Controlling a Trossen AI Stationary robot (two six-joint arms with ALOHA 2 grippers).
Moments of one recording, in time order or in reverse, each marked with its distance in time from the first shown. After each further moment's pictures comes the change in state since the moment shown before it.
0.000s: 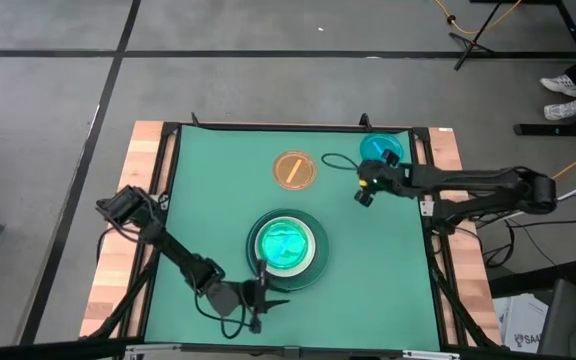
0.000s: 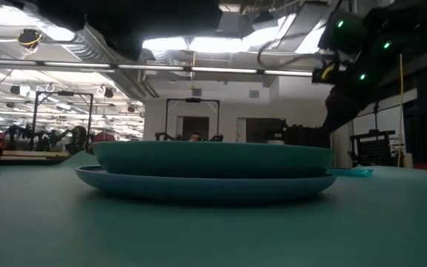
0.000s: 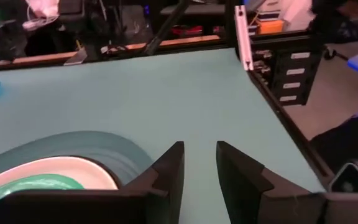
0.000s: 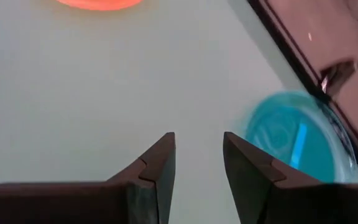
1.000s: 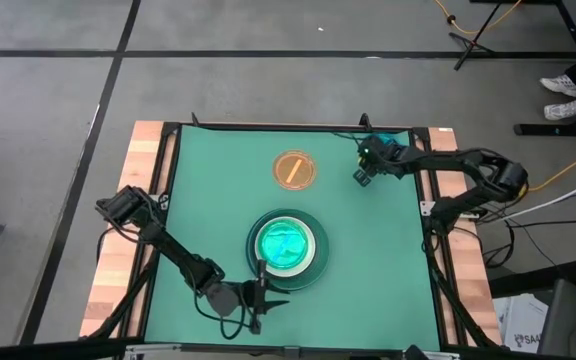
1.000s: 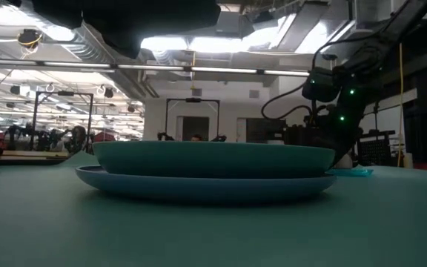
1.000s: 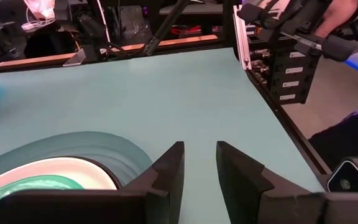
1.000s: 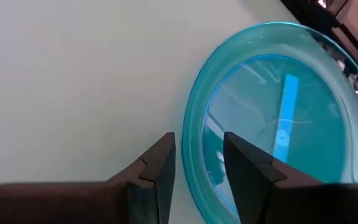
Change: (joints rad) left arm -0.003 0.000 0.001 -0.005 -0.001 0.007; right arm -0.401 0.320 0.000 0.200 -0.120 -0.078
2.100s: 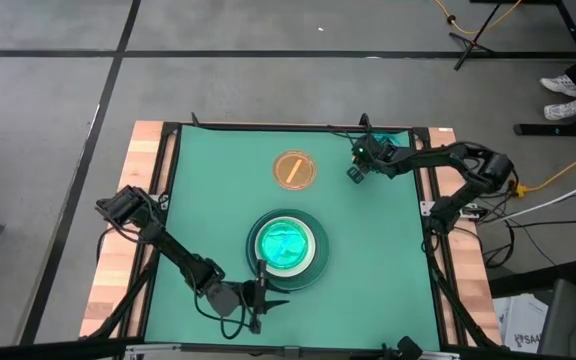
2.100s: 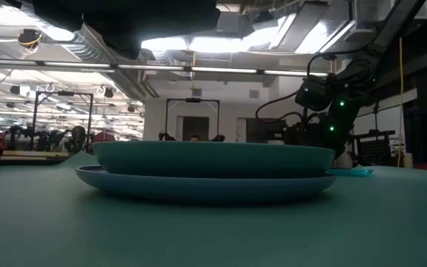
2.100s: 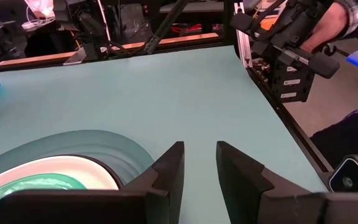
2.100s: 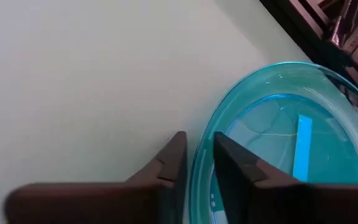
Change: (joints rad) left arm 0.001 0.000 0.000 -0.008 0.000 -0.001; right arm -0.017 0.134 0.002 0.200 0.033 -0.044
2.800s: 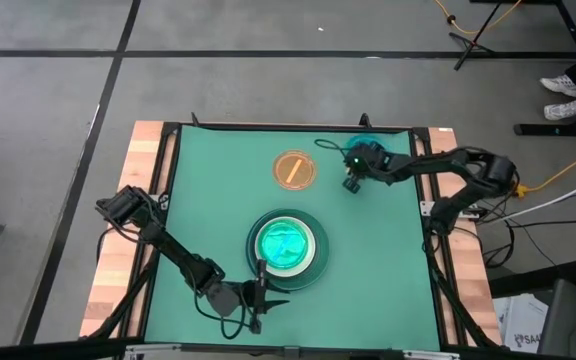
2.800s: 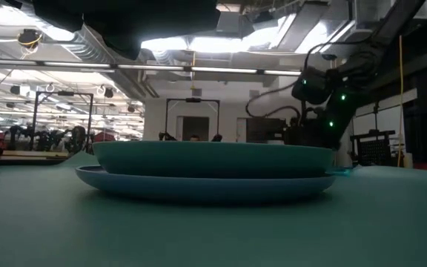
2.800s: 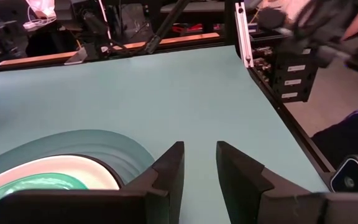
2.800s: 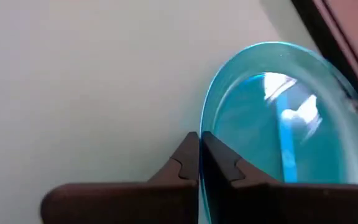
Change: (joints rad) left arm 0.000 0.000 0.000 -0.001 -0.003 -0.001; right arm 0.137 -0.036 -0.003 -0.007 -0.022 -0.081
